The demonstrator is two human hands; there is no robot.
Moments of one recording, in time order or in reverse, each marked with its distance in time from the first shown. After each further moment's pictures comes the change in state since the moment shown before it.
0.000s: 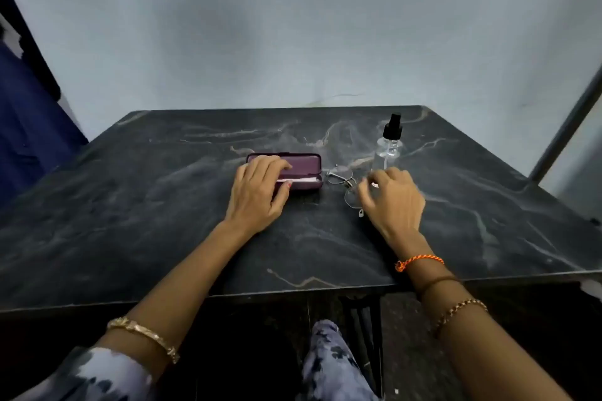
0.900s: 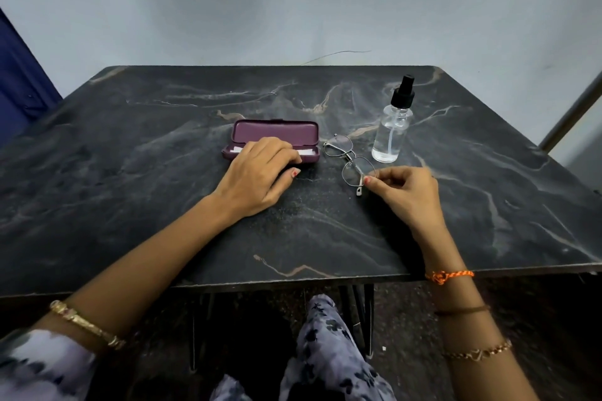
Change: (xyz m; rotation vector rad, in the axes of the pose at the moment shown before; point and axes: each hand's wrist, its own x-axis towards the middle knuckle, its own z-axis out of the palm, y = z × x) left_hand 0.006 0.002 0.007 -0.043 -0.138 0.226; right_hand -0.004 0.025 -0.009 0.551 -0.317 0.340
